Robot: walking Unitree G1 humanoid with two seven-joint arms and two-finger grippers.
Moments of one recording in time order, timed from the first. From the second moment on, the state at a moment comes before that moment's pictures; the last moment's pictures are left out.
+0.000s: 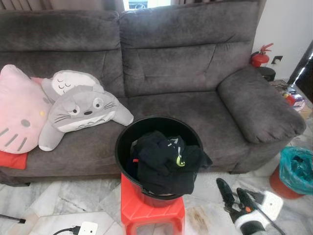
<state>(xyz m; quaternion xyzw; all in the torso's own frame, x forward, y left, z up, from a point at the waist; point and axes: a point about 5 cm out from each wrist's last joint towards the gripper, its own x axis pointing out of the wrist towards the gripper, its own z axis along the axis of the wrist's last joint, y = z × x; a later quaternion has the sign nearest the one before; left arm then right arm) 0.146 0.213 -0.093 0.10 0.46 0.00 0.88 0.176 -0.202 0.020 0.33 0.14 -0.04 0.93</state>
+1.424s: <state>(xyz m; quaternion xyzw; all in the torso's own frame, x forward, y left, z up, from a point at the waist) 0.152 0.212 -0.091 0.10 0.45 0.00 0.89 0.217 -0.200 0.006 0.44 0.08 0.03 0.90</state>
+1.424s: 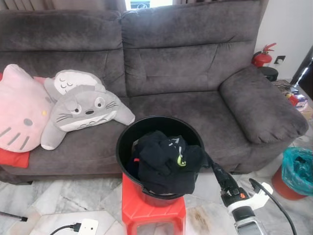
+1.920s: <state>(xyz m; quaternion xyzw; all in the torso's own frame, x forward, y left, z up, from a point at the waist) 0.152 0.212 -0.091 0.10 0.45 0.00 0.89 0.211 -0.198 -0.010 0.44 0.09 0.02 0.89</state>
